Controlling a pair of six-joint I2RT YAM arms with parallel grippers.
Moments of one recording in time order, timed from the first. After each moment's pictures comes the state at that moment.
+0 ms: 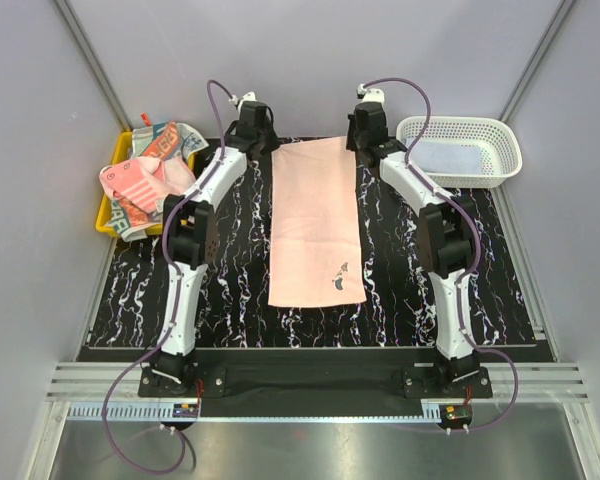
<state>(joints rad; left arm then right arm) -0.30 2.41 2.23 -0.36 -0.07 -0.63 0.35 2.24 1.97 -0.15 0.24 0.23</state>
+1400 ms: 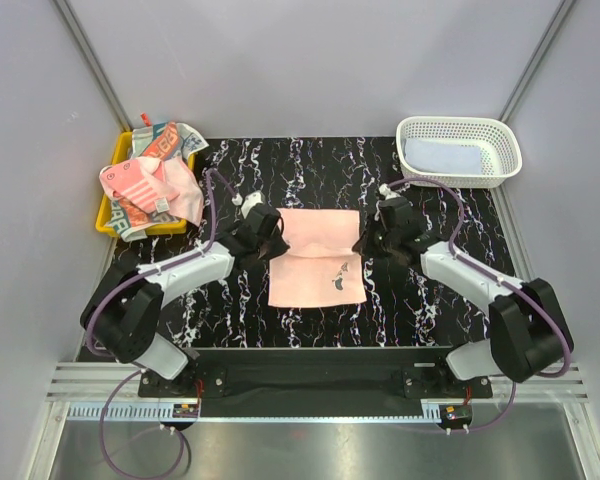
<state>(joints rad) -0.63 1.52 0.90 -0.16 -0.18 -0.90 0.46 1.42 0.85 -0.19 -0.09 0.57</state>
